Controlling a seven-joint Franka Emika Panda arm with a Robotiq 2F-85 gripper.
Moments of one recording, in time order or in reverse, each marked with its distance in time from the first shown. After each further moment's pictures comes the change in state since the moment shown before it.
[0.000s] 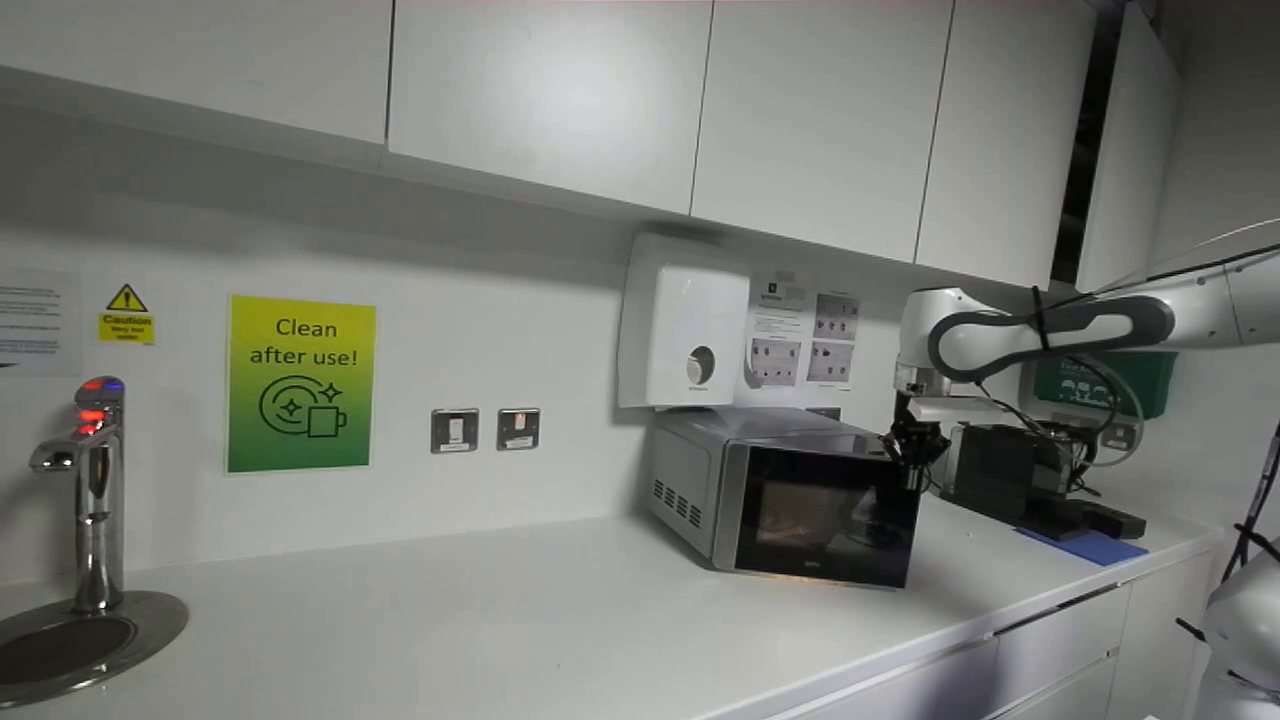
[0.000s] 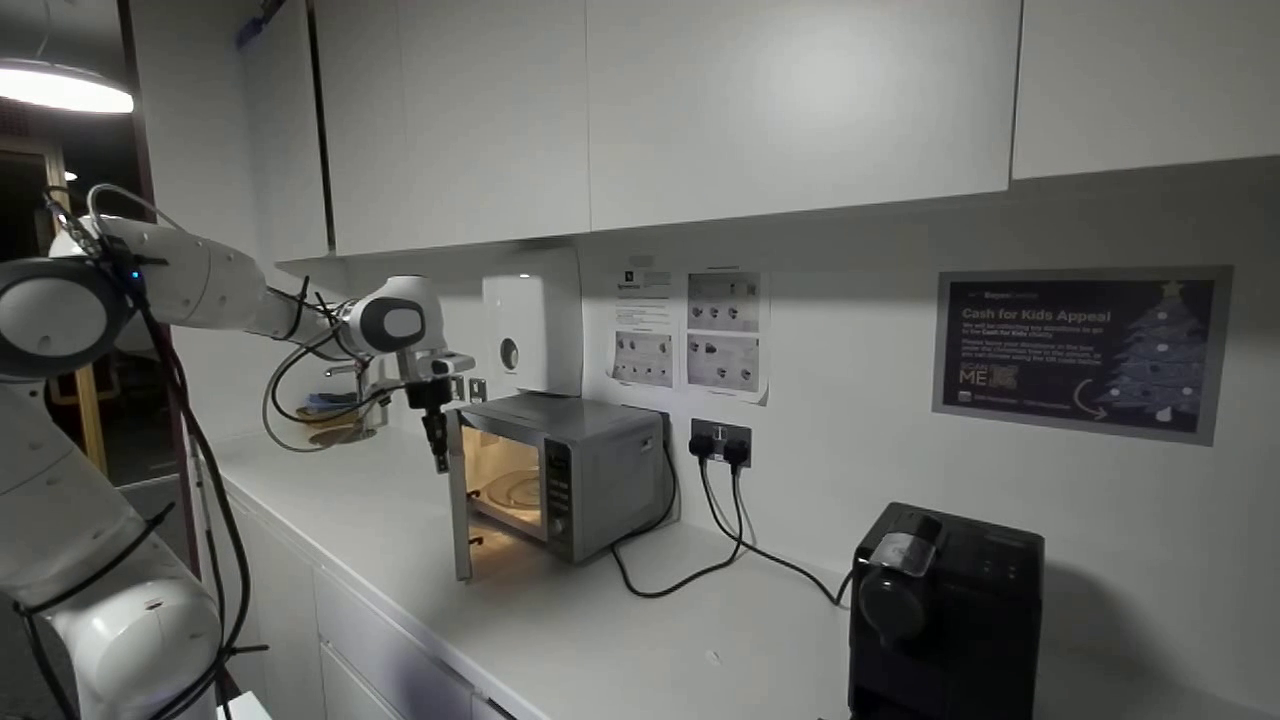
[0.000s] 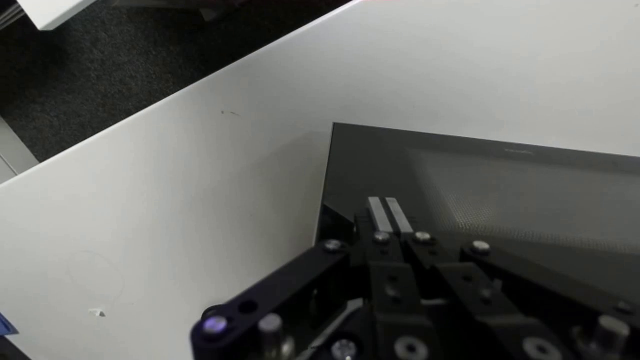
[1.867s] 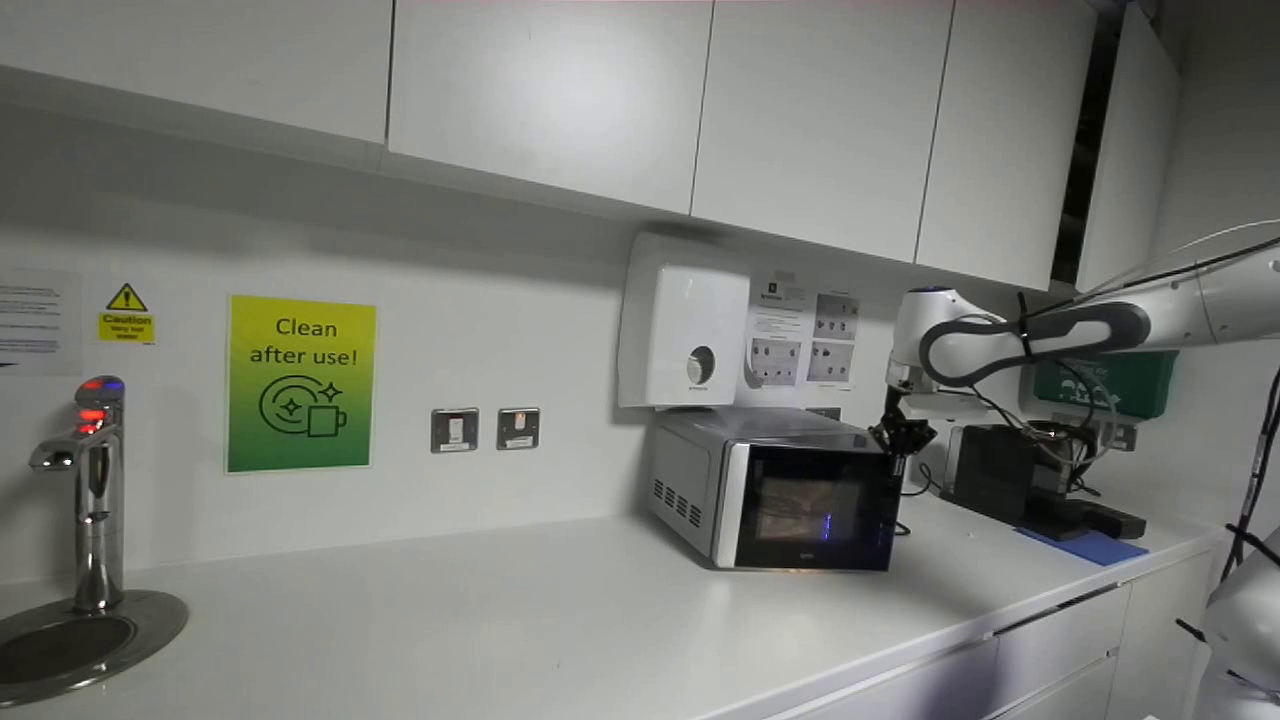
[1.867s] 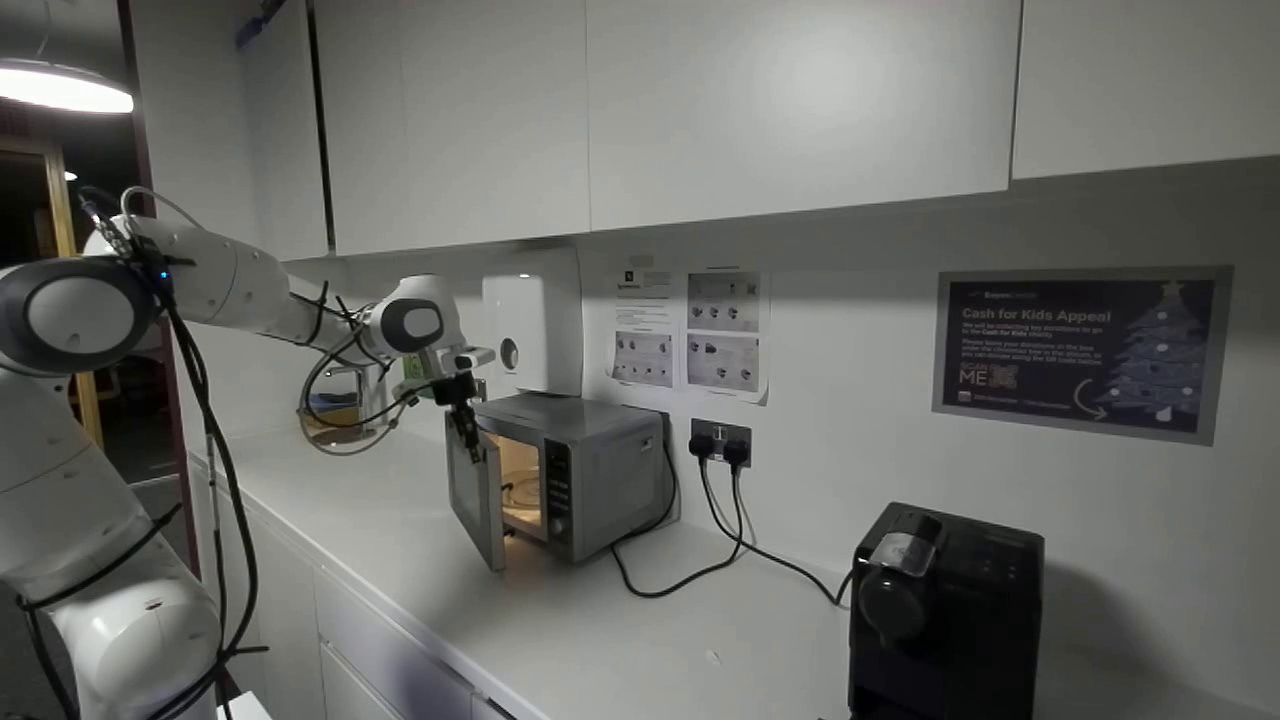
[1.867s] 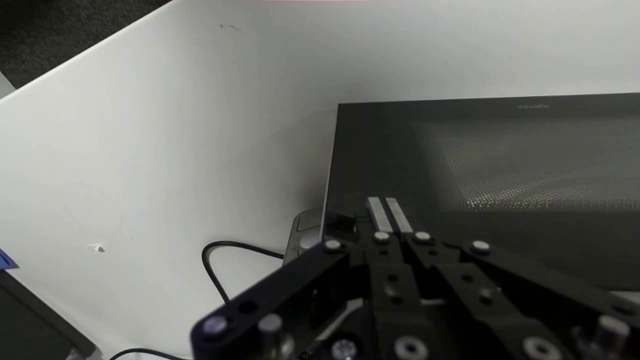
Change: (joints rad) arm -0.003 0.063 -0.042 0.039 -0.106 0.114 -0.018
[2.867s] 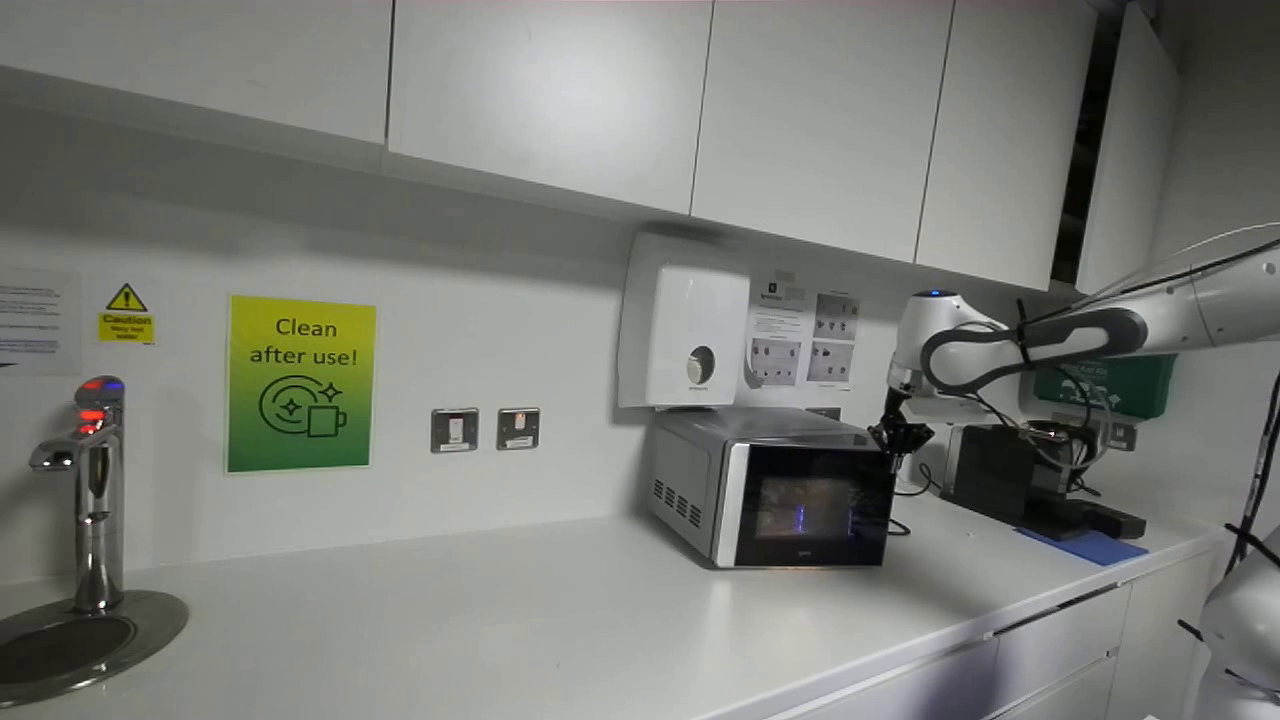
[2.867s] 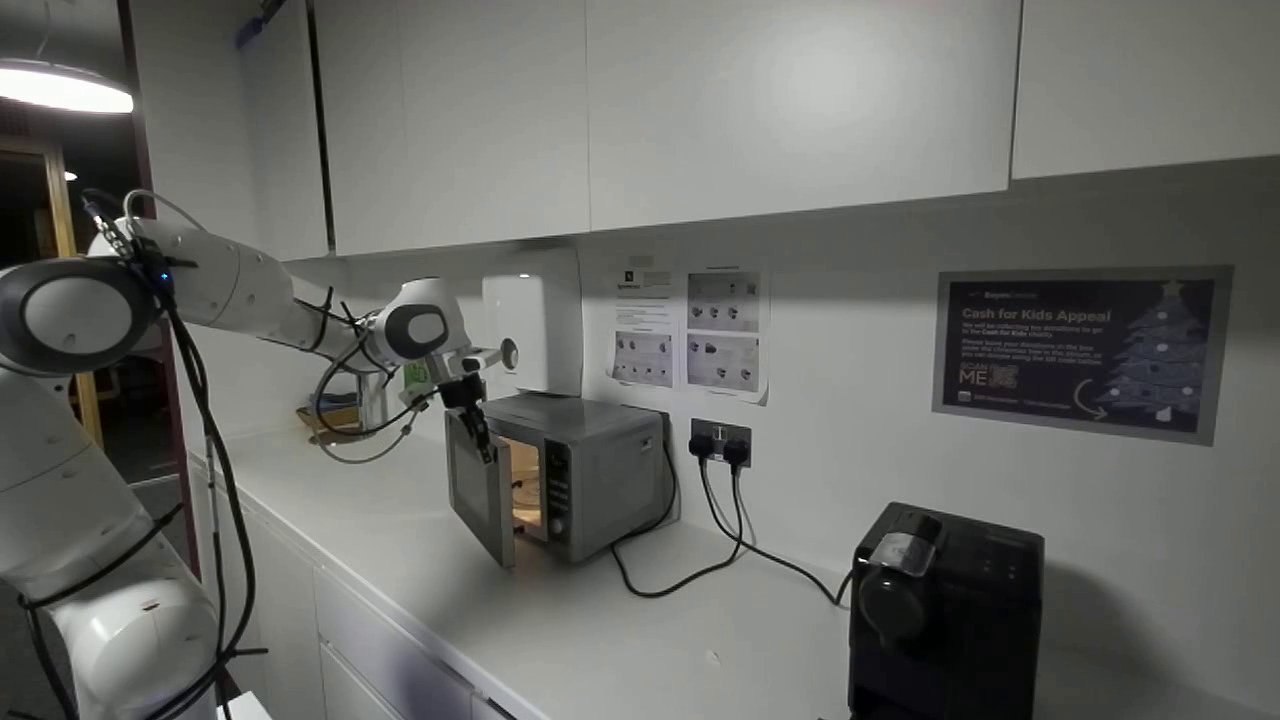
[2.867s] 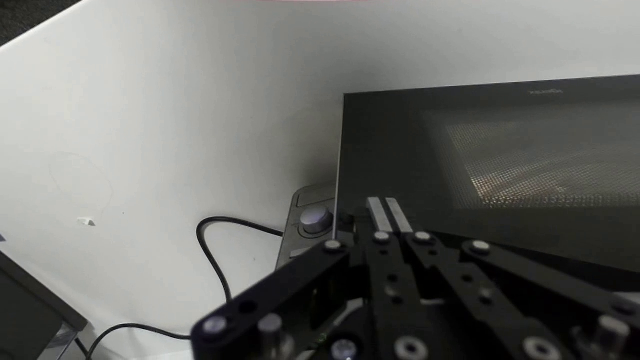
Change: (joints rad) arm -0.024 0.002 -0.004 -0.025 -0.025 0.083 -0.040
